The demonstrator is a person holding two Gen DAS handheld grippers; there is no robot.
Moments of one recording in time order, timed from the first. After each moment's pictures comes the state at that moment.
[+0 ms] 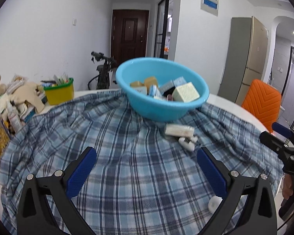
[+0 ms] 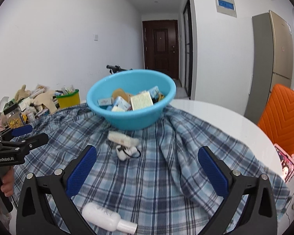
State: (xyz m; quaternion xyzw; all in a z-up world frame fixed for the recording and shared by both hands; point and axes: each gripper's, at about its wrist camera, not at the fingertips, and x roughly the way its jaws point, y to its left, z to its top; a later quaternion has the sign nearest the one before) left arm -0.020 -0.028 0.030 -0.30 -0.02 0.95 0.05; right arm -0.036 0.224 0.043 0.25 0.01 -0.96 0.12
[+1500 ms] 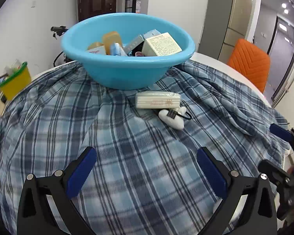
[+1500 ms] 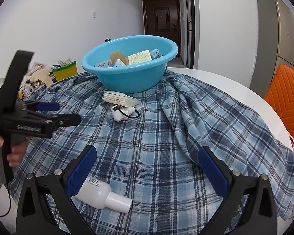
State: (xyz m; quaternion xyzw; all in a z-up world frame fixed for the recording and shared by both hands) left arm -0.109 0.024 -0.024 -0.42 0.03 0.89 0.16; right arm -0.042 0.224 -0.012 0.33 0.02 -0.94 0.12
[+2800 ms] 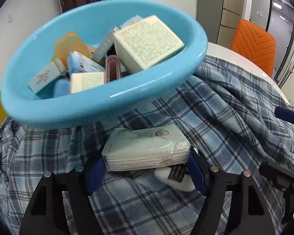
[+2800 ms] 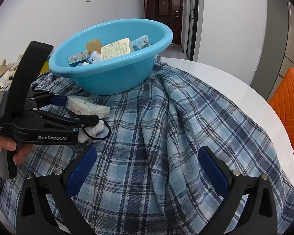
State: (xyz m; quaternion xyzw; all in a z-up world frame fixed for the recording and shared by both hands) left arm -0.202 0.084 -0.053 -0.43 0.10 0.88 0.16; right arm -0.141 0.235 -0.024 0.38 0.05 -0.92 0.12
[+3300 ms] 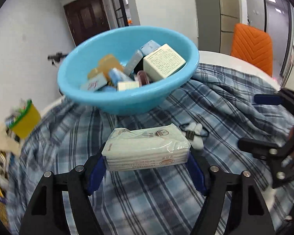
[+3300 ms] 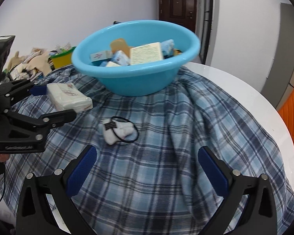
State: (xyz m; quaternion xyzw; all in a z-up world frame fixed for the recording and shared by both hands) left arm -0.126 0.031 -0.007 -0.38 0.13 0.90 0.14; right arm -0.137 0.195 -0.015 0.38 0.07 -0.91 0.17
